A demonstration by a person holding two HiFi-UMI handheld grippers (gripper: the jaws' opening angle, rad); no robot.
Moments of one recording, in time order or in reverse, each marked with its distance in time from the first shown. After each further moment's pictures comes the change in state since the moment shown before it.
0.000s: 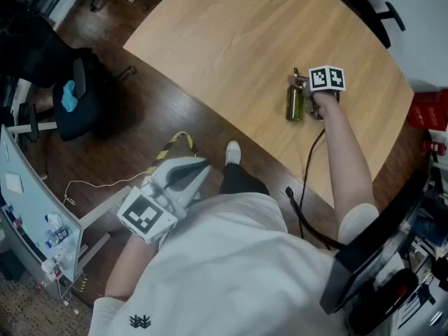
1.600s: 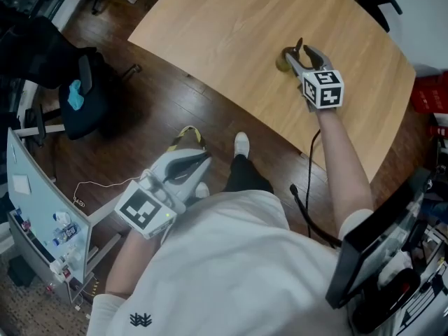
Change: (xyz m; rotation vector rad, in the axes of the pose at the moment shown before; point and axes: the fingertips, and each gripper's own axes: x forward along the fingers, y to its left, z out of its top) left arm -0.028 -0.016 -0.009 0.079 0.002 -0.026; right arm -0.087 0.104 0.038 -0.593 -0.578 -0.257
